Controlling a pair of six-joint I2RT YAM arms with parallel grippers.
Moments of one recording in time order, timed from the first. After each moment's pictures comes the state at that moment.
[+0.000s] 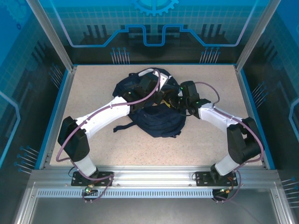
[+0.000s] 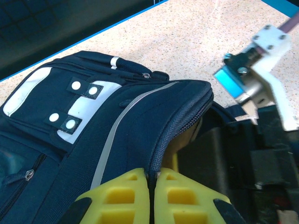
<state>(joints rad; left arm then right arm) -0.72 1.69 1.49 -0.42 -0.16 -0.09 0.41 1.59 1.01 -0.08 -0.38 1.18</state>
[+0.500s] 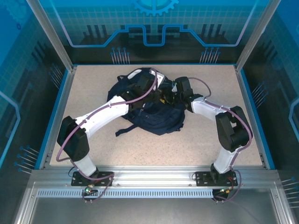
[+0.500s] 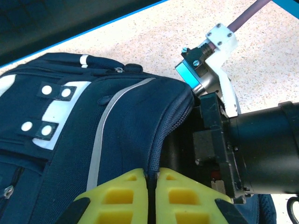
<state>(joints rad) -0.68 1.69 1.47 -0.42 -0.14 -0.15 0.42 1.77 1.14 0.02 -0.46 1.14</state>
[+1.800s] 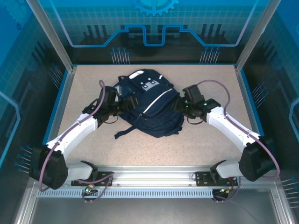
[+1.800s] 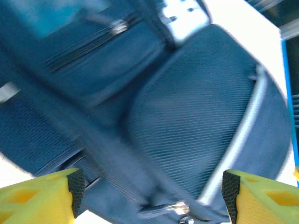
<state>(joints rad) -0.32 1.26 0.87 -0.35 0.20 -0.73 0.52 1.36 1.07 -0.66 0.03 0.82</state>
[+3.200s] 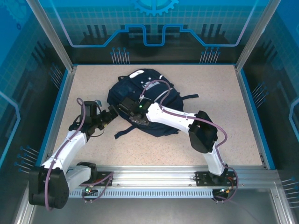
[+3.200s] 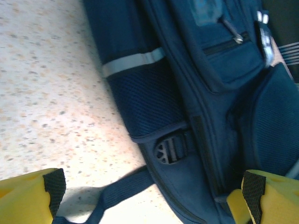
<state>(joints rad) -0.06 1.05 0.59 -0.29 0.33 -0.82 1.00 2.07 1.79 -0.97 0.38 1.28</state>
